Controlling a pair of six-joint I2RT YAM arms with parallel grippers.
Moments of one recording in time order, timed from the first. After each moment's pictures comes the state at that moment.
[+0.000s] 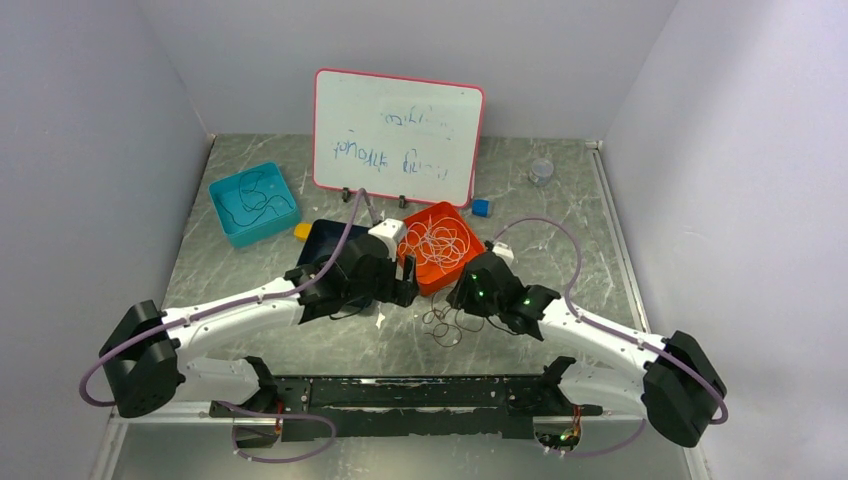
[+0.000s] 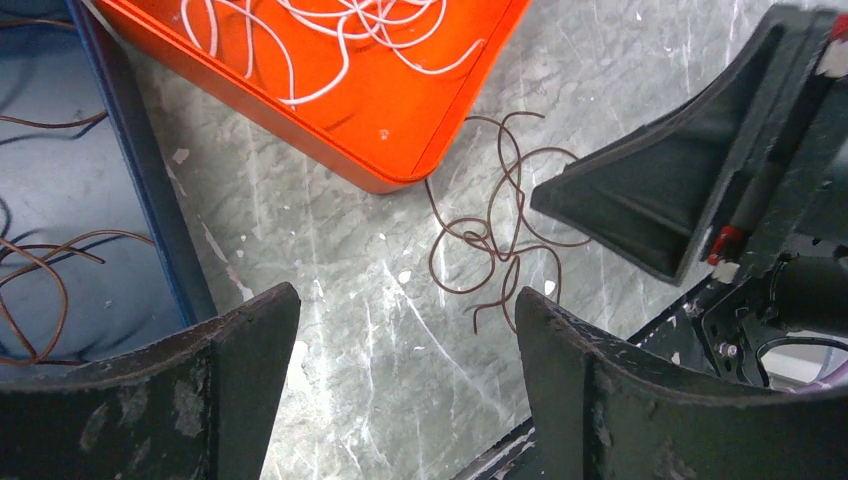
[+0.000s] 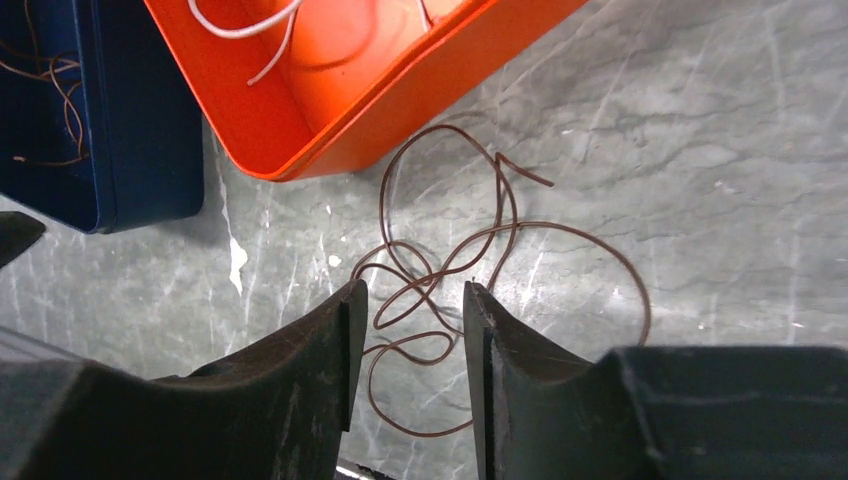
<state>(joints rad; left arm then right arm) -0.96 1.26 0.80 -0.19 -0.13 -0.55 0.78 1.07 0.54 -0.29 0.19 0.89</state>
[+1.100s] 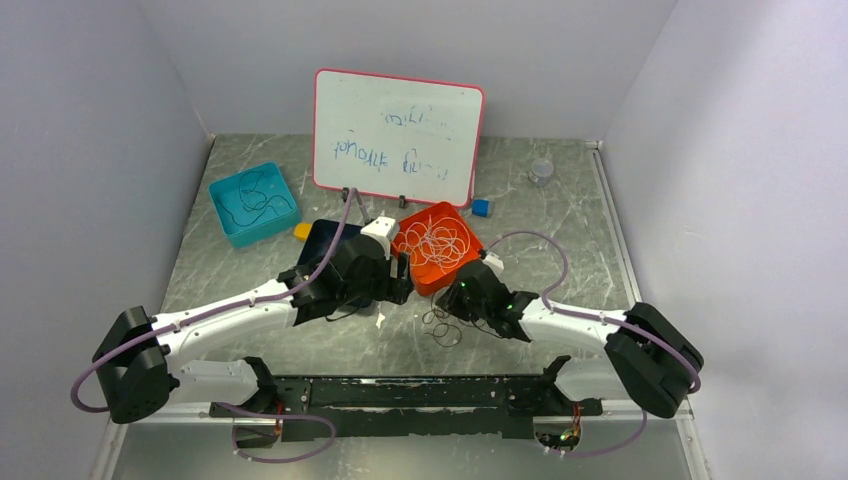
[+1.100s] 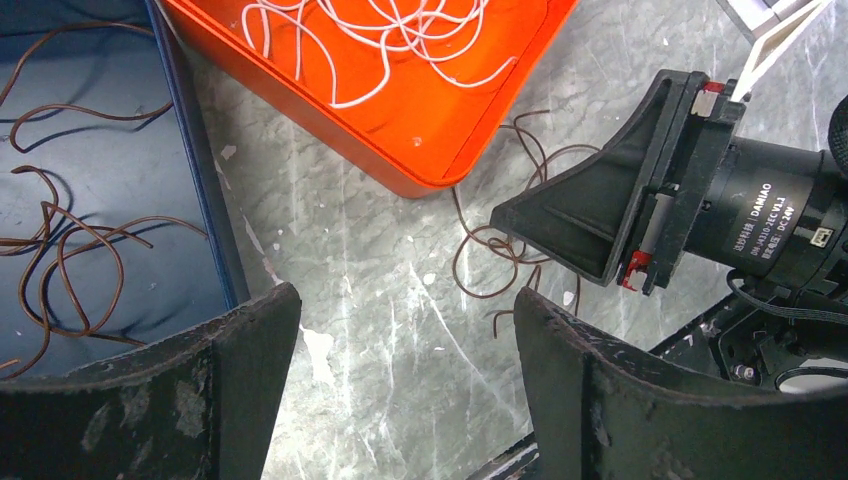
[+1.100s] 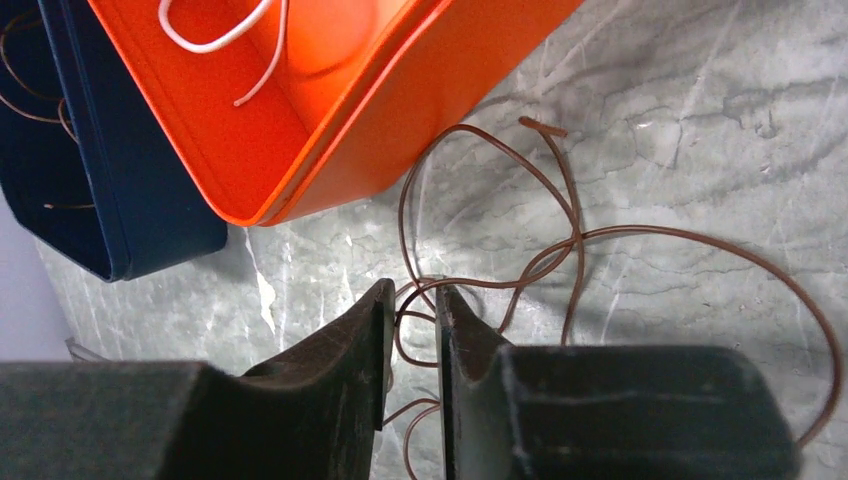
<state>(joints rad) -0.96 1.21 0.80 -0.24 -0.21 -0.56 0.81 1.27 0.44 0.03 0.15 1.09</state>
